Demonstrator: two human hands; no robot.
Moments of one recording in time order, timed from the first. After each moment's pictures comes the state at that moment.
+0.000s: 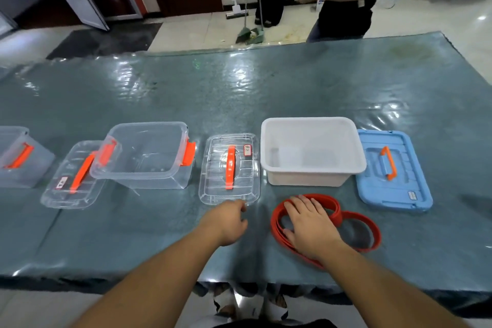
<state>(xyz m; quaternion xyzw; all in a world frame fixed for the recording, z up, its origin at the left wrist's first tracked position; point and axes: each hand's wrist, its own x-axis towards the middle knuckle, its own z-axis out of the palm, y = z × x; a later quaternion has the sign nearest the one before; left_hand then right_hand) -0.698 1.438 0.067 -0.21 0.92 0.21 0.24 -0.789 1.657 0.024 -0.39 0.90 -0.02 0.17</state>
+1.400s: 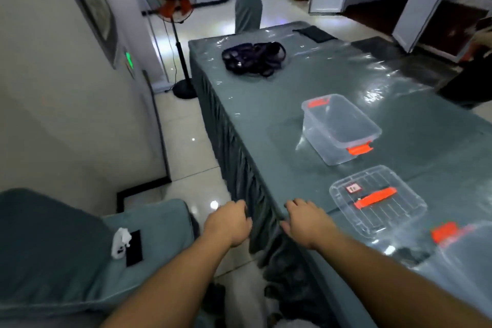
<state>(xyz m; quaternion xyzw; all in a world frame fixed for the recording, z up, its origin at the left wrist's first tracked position) -0.172 1.051 0.101 -0.69 0.68 0.26 0.05 -0.383 1.040 0.102 -0.76 0.61 0.11 0.18</state>
